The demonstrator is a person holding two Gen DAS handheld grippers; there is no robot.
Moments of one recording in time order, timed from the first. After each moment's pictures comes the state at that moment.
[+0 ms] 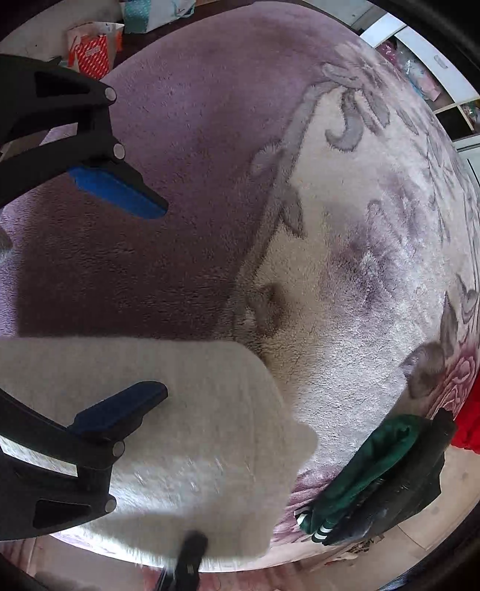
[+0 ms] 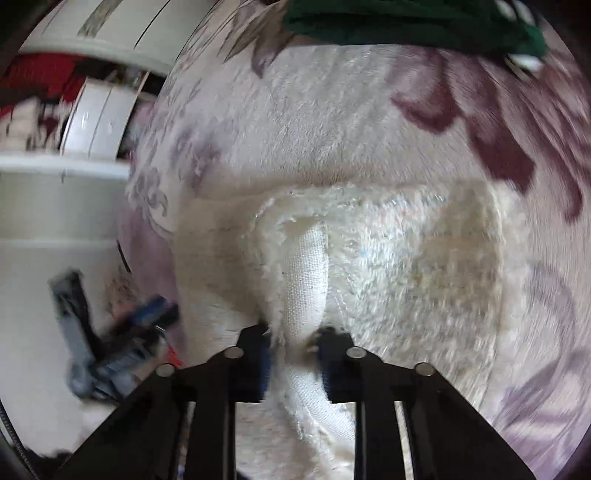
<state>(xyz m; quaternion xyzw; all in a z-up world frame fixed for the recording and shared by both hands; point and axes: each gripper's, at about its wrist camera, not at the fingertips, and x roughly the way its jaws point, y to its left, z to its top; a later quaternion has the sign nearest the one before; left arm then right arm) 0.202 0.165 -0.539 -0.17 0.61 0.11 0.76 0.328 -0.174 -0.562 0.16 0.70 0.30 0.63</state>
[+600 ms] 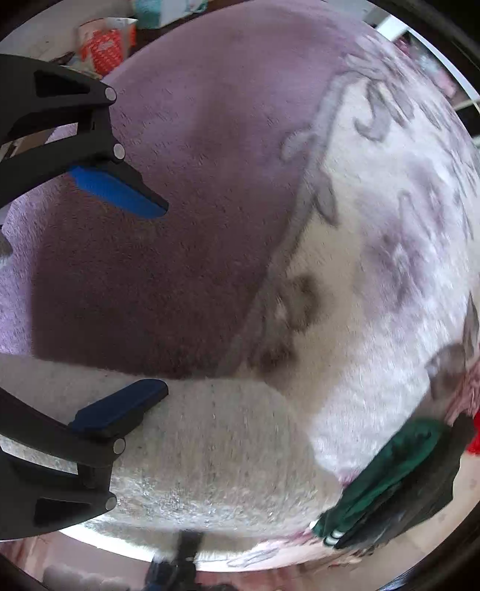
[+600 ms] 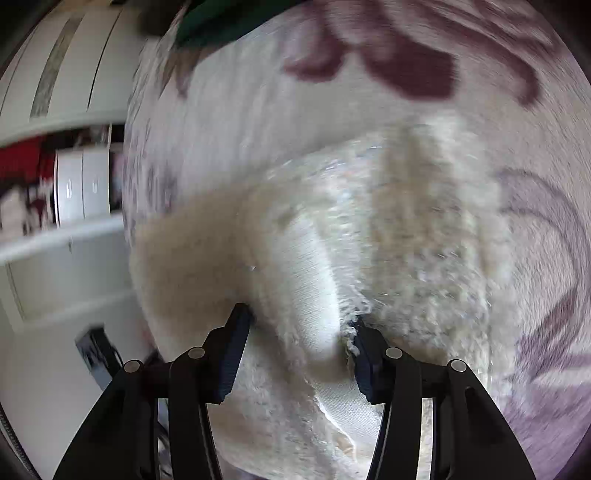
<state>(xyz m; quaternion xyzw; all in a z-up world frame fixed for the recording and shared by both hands) 0.196 0.163 -0.557 -0.19 0.64 0.11 0.73 0.323 -0.200 -0.621 0.20 0.75 0.26 0.58</state>
